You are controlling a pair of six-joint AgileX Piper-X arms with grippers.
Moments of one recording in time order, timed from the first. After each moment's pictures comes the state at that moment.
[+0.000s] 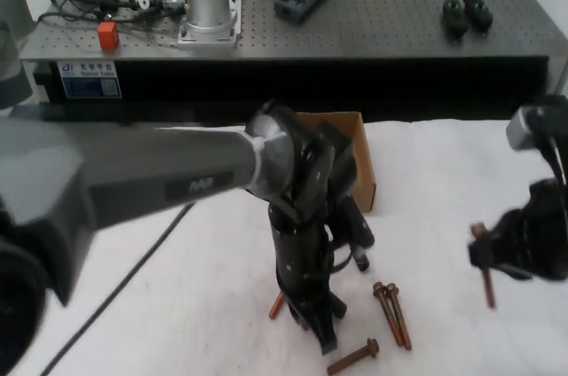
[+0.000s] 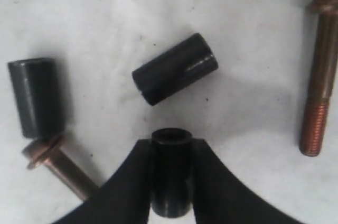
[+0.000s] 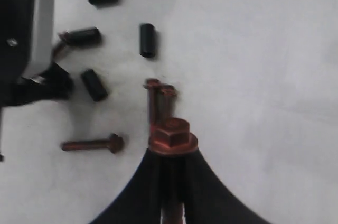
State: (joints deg) left arm -43.8 113.4 -82.6 52.9 6.6 23.2; right arm -1.7 59.7 -40.7 38.2 -21.3 -3.5
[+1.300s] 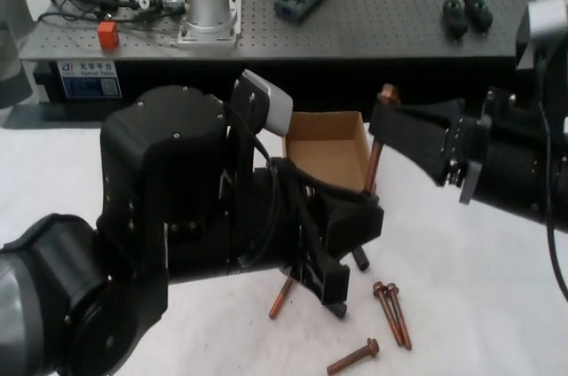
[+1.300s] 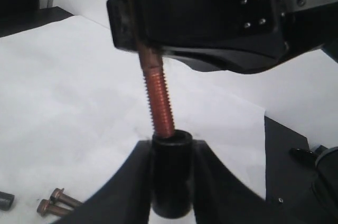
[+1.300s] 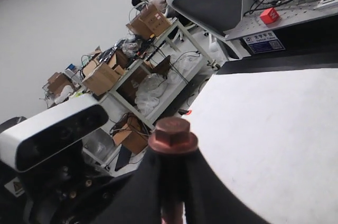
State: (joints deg) left arm -42.7 74.8 -38.7 -17.9 32.5 -14.2; right arm 12.1 58.8 -29.8 -18.2 -37.8 33.5
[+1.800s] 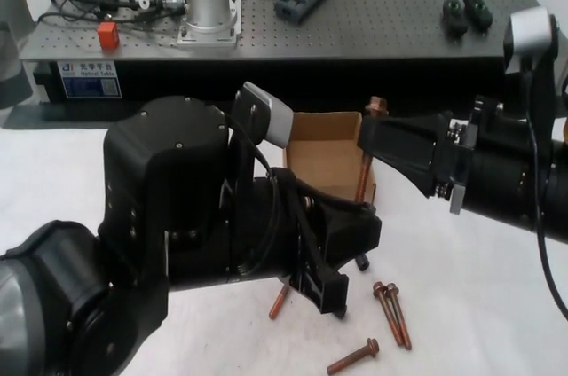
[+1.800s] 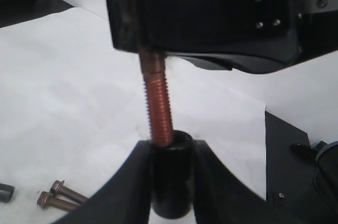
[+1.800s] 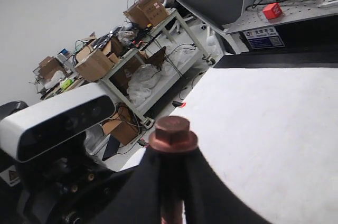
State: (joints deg) left arm -42.8 74.8 -38.4 -17.7 32.1 -14.2; right arm 14.8 58.4 -30.0 -14.7 -34.2 27.8
